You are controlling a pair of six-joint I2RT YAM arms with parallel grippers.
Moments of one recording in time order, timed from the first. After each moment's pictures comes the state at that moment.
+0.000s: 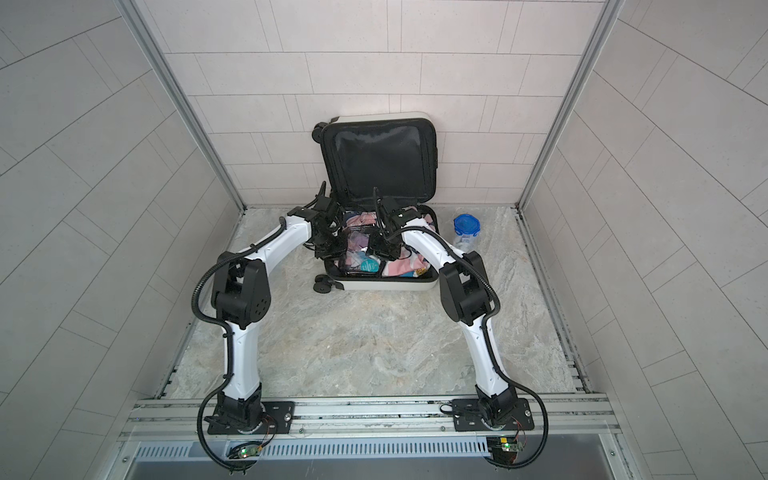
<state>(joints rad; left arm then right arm) -0.32 2.13 1.84 -1.00 0.20 -0.46 0.46 2.24 2.03 -0.91 -0.33 0.63</state>
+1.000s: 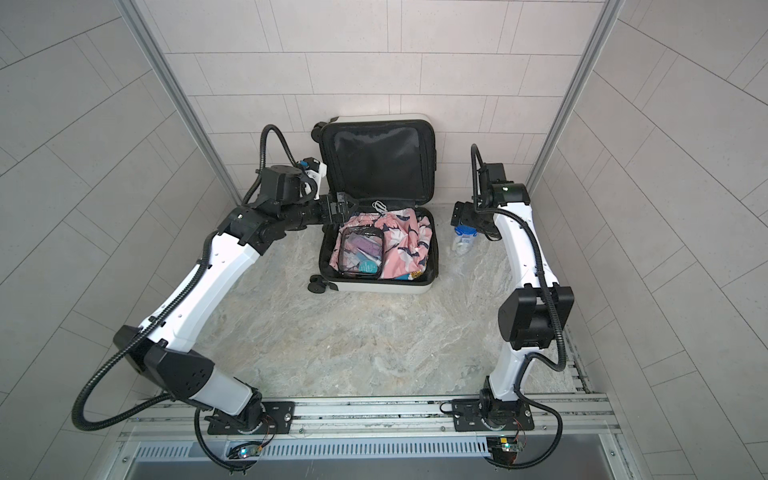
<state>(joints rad) -0.46 1.53 1.72 -0.64 0.19 -0.42 -0.04 1.81 1.94 -1.22 -0.07 0.28</state>
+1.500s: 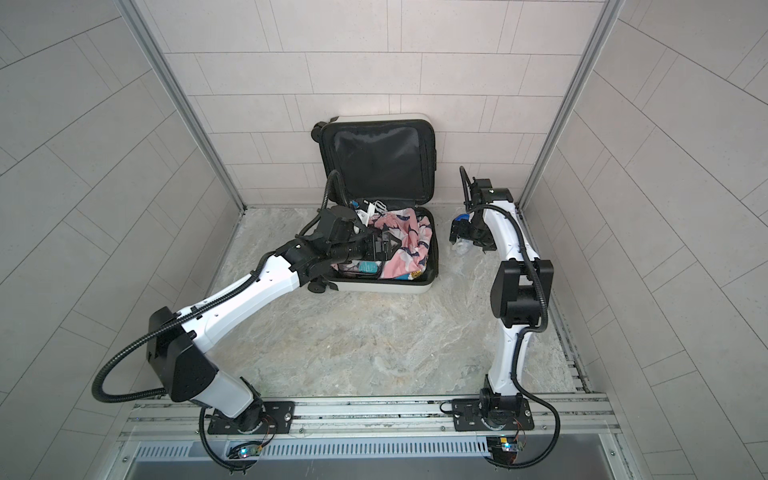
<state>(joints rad) -0.70 1.59 1.46 -0.40 0.14 -0.58 -0.04 2.04 2.00 -1.29 -0.03 0.24</state>
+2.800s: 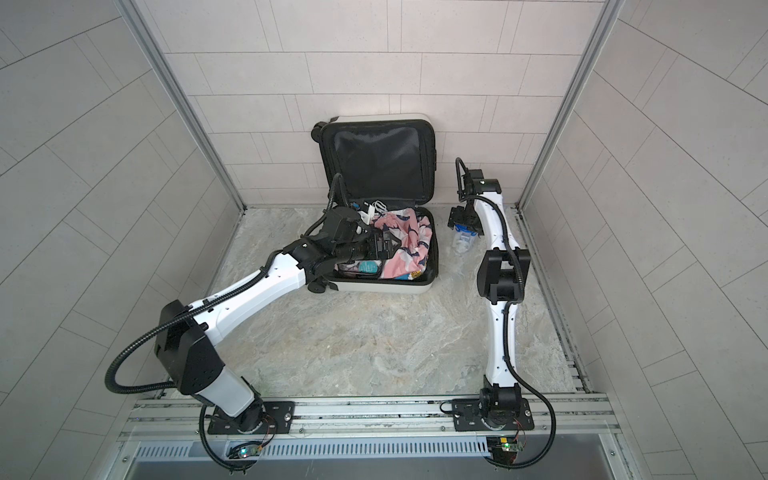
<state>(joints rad) -0.69 1.63 1.45 -0.39 0.12 -0.62 -0.04 2.39 2.47 -1.35 0.03 0.31</state>
